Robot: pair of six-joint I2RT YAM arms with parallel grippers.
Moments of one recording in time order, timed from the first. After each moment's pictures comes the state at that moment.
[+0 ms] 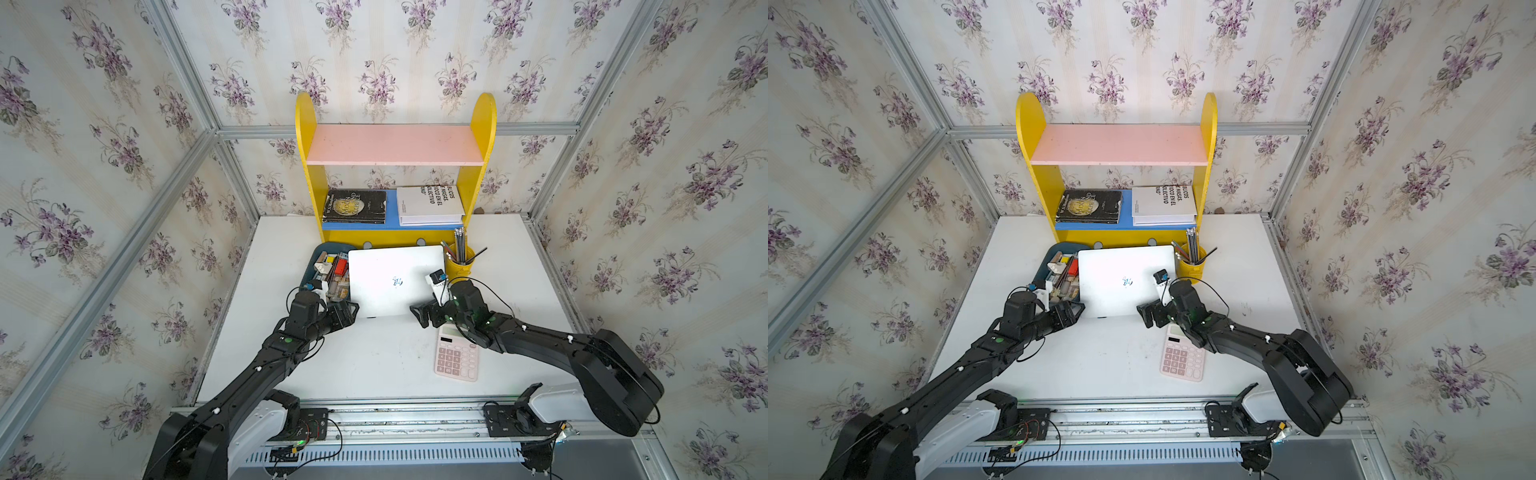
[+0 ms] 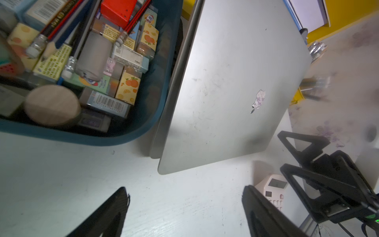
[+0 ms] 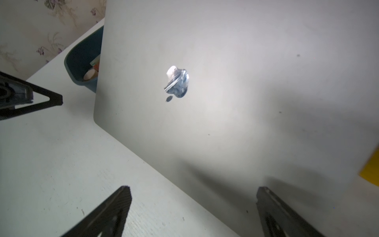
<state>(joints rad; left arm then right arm) -0.35 1.00 0.41 -0.07 0.29 -0.69 0.63 1.36 0.53 0.27 -0.13 0.21</state>
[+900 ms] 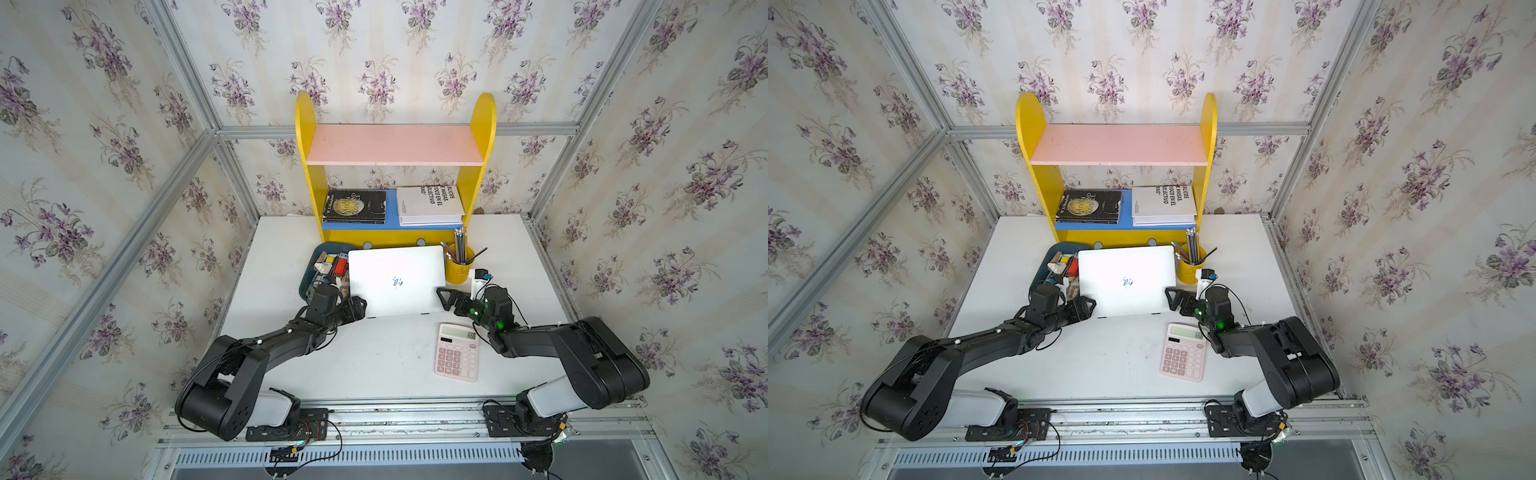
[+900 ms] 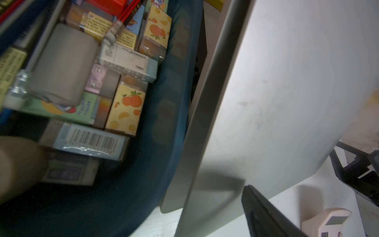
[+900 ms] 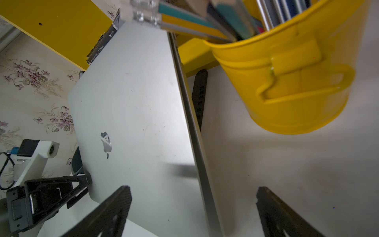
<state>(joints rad) -0.40 1.40 0.46 0.20 0.18 -0.65 0.34 1.53 0.32 0.80 -0.30 0.60</state>
